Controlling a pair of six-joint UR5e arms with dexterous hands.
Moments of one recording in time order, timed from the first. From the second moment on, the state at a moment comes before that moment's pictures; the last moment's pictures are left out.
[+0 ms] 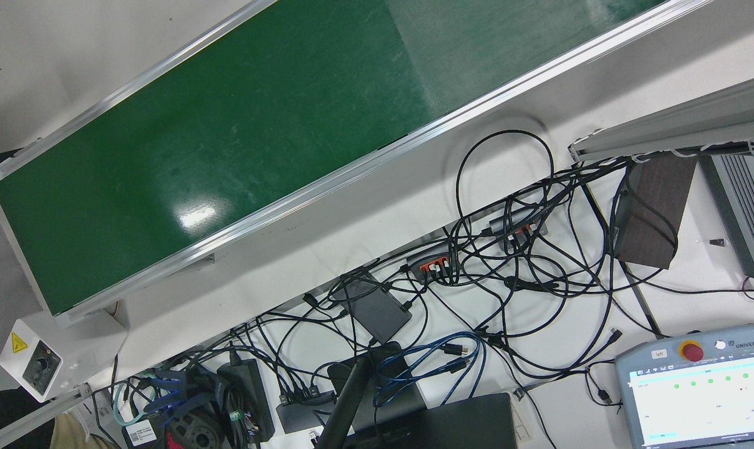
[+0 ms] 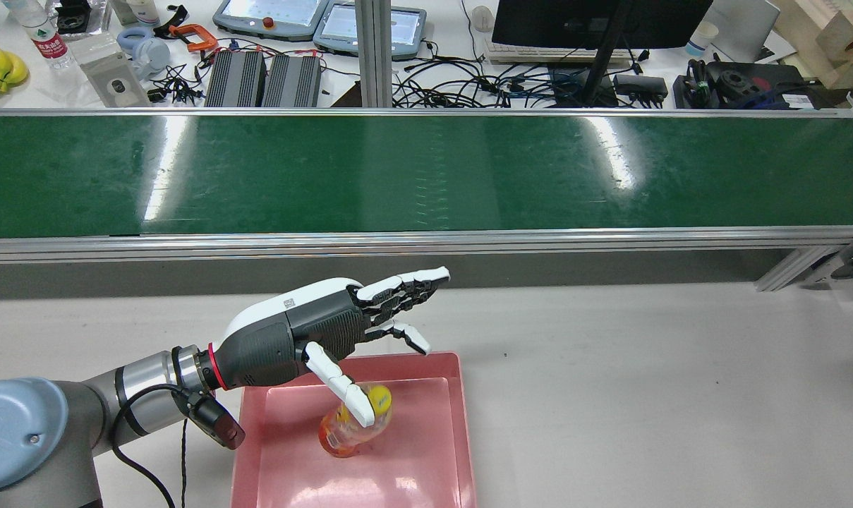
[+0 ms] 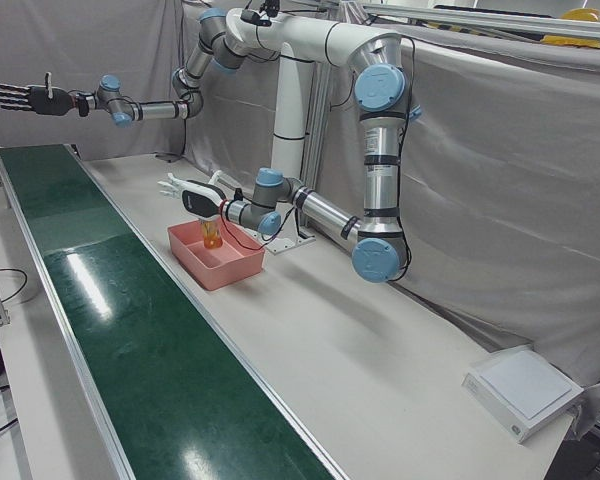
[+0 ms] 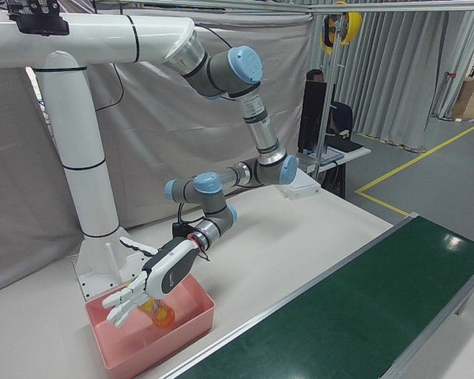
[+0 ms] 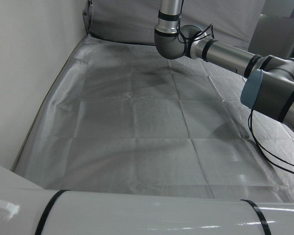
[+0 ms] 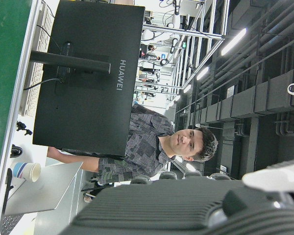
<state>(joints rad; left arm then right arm) -0.45 -2.00 -2.06 0.23 1.50 0.39 1.53 -1.55 1.61 -3.11 -1.57 -0.10</state>
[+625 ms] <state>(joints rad) -0.46 -2.00 -2.07 0.23 1.51 0.36 1.53 -1.55 1.61 -3.11 -1.57 -0.10</state>
